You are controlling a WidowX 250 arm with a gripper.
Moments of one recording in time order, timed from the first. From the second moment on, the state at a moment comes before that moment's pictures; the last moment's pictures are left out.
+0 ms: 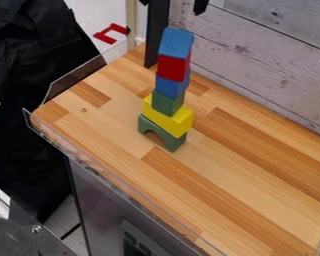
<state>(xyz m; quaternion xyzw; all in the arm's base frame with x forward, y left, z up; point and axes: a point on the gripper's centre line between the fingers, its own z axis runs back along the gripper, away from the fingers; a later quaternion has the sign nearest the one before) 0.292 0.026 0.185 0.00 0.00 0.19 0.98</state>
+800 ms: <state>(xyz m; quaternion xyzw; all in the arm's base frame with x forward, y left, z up) 0.287 0.008 0.167 -0.03 0.02 0.17 0.99</state>
